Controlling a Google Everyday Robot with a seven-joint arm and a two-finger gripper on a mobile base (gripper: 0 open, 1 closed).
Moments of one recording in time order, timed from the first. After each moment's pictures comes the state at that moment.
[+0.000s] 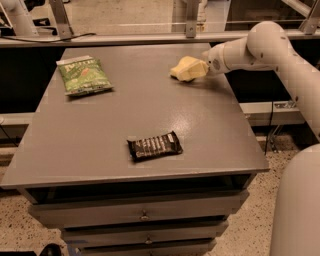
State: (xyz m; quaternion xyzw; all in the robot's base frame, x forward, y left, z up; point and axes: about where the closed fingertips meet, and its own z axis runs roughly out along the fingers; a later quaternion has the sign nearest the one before) arm 0.802 -0.125 0.844 -0.38 0.78 0.18 0.46
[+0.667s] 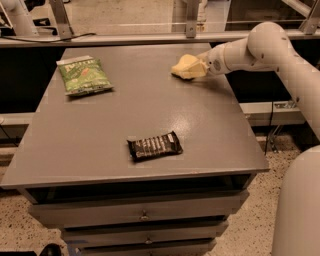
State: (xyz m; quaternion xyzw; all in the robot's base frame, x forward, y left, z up) arm 0.800 -0.124 0.844 -0.39 0.77 0.18 0.47
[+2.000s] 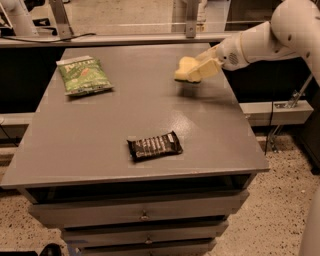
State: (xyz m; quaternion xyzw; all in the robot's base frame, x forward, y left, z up) arm 0.720 -0.123 0.890 -0.47 0.74 0.21 0.42
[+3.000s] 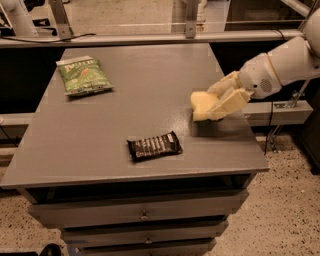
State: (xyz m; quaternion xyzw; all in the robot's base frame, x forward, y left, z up) arm 0.575 -0.143 0.875 -0.56 0.71 0.26 0.32
